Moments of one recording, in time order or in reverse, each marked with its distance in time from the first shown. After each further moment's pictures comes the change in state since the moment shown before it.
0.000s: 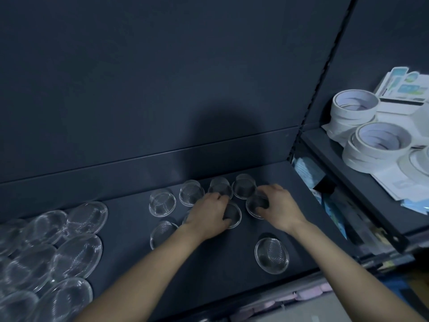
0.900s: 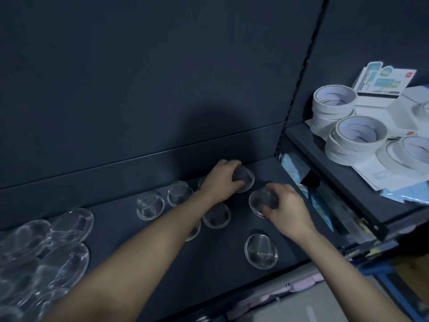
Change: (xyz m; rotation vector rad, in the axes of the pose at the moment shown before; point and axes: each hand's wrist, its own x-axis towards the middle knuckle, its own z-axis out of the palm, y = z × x) left_hand 0.072 0.032 -0.026 -0.401 0.122 0.035; right_hand -0.038 0.008 -0.022 0.130 0.217 0.104
